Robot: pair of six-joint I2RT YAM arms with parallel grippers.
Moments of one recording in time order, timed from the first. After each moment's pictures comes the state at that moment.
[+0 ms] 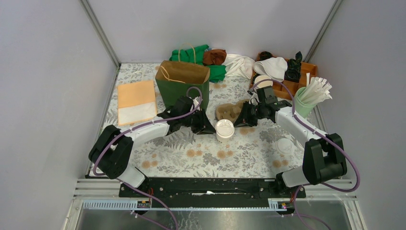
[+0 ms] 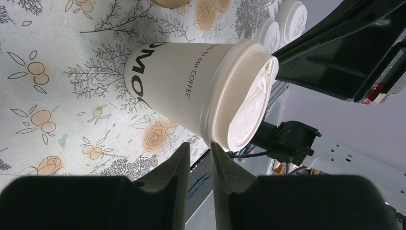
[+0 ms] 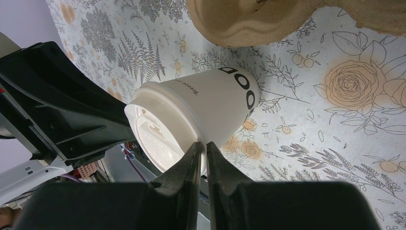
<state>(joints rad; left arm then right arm) -0.65 1.52 0.86 -0.05 0.54 -0.94 0.30 1.44 0.95 -0.54 -0.57 0.54</state>
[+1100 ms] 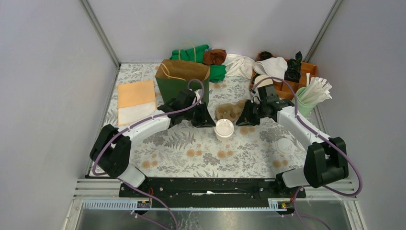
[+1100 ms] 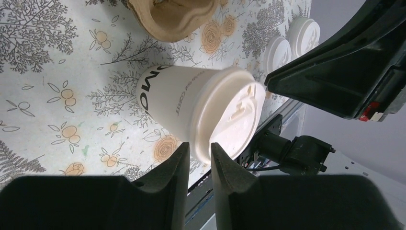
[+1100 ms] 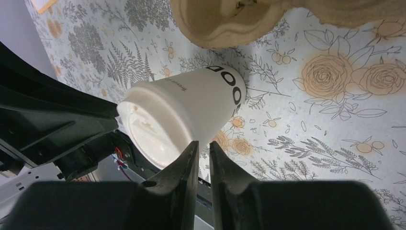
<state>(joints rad) -0.65 1.54 1.02 -0.22 0.44 -0.84 0.30 1.41 0.98 -0.61 -0.49 0.55</state>
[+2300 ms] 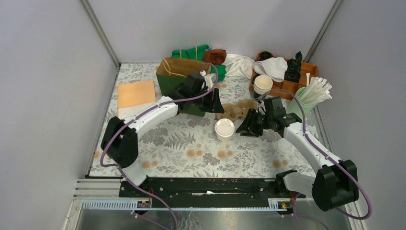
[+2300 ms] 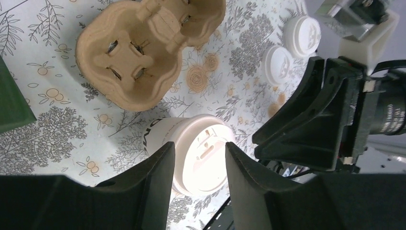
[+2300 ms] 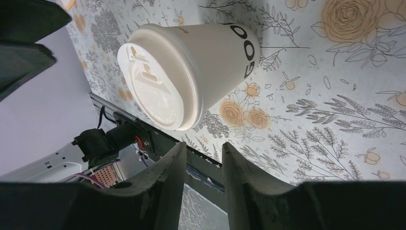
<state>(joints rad) -0.66 1.66 1.34 -0.35 0.42 -0.55 0.30 1.18 0.79 -0.59 -0.53 0.68</state>
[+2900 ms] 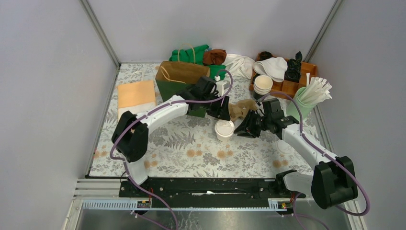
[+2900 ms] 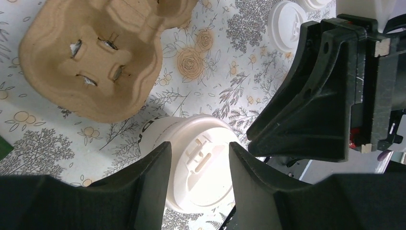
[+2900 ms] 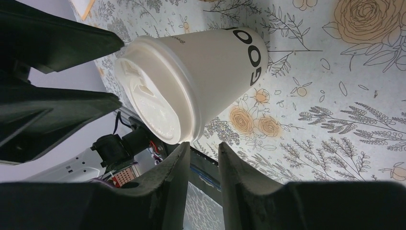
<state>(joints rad) -0.72 1.78 1.43 -0.42 0.48 -0.35 0.30 1.20 0.72 -0.45 -0.56 0.79</state>
